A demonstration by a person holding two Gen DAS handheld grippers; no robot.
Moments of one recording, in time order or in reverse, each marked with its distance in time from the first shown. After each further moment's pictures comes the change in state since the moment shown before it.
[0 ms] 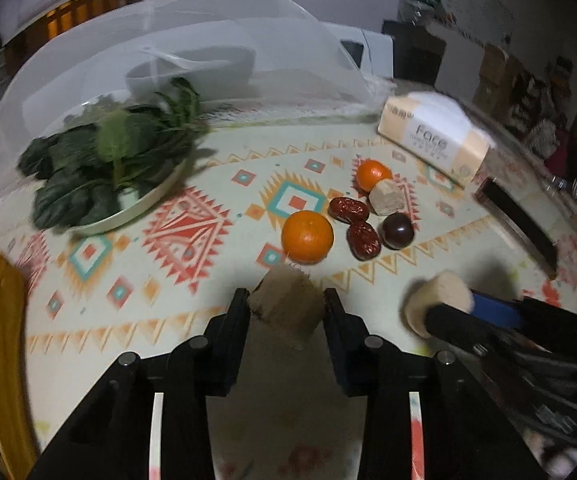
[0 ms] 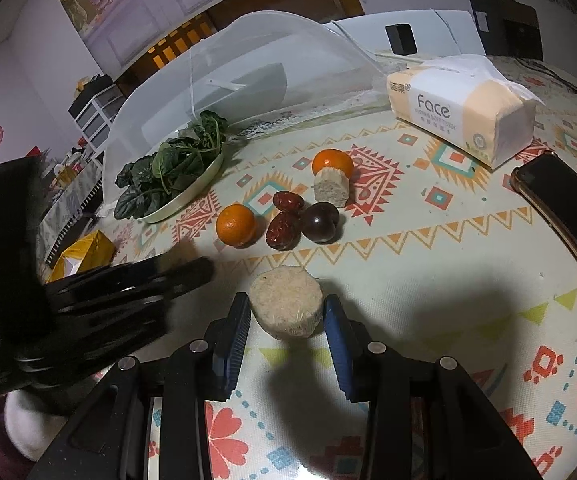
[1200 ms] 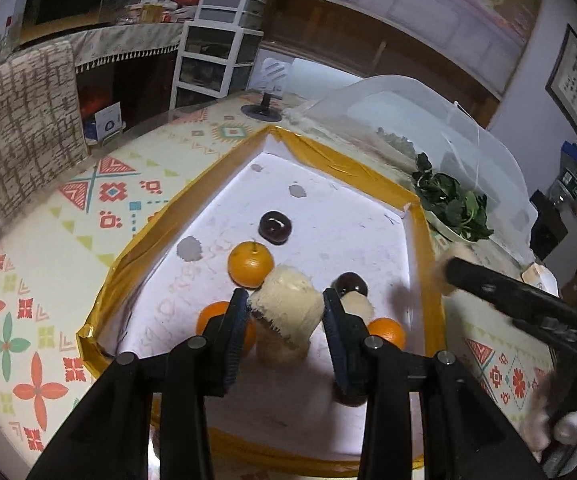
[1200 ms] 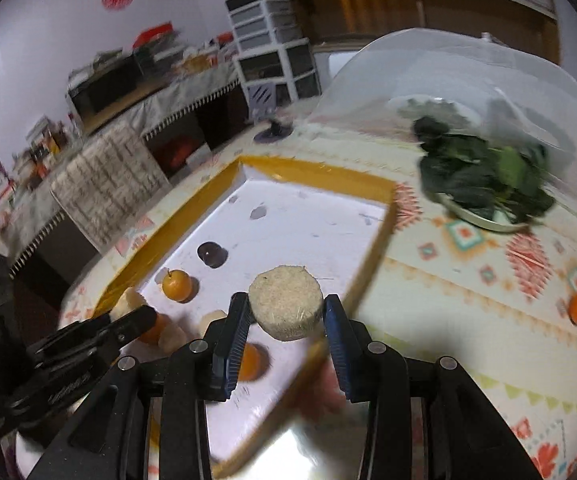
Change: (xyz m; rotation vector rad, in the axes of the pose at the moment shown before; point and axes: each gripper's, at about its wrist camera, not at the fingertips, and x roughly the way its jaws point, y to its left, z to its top) left arm -0.207 0.259 -0.195 -0.659 -0.222 0.268; right arm 0.062 0.325 -0.042 -0.489 0.170 0.218
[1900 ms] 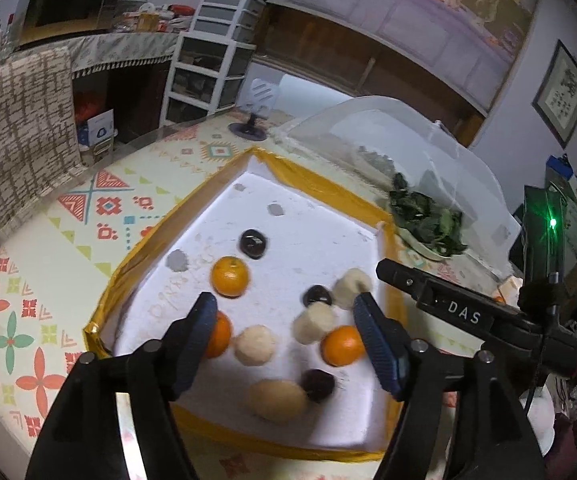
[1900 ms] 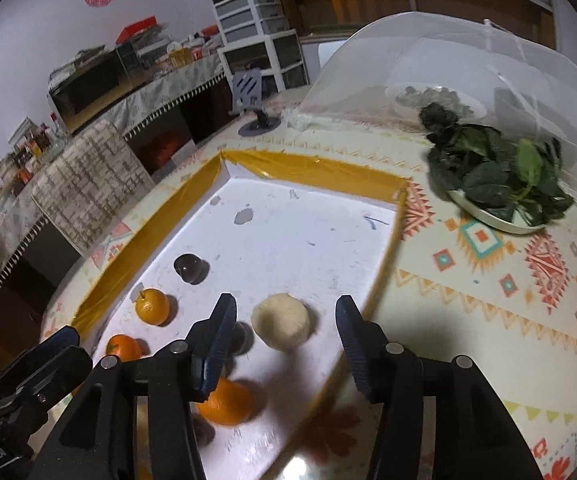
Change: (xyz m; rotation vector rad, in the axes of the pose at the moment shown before) left arm -0.034 -0.019 0.002 -0.003 -0.053 -0.061; right arm 0.022 -0.008 0.009 0.044 0.001 -0.027
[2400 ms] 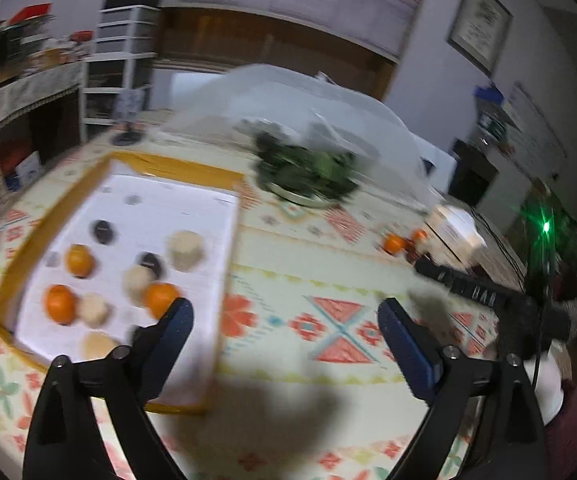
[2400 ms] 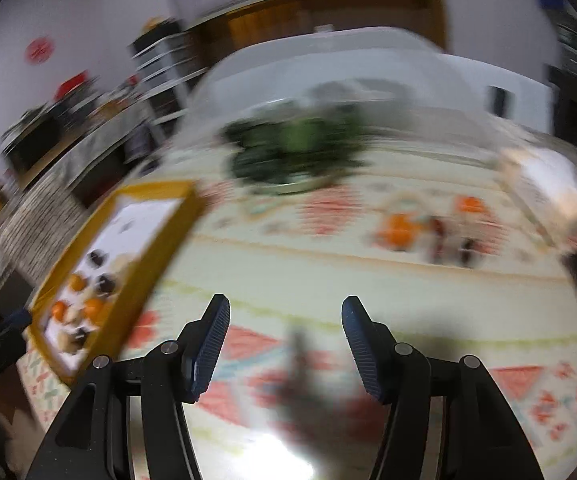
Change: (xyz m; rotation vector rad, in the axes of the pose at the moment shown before) left arm -0.005 -0.140 -0.048 0.259 0.072 -0.167; right arm -0.143 -0.166 -0.080 0.202 -0.110 -0.209
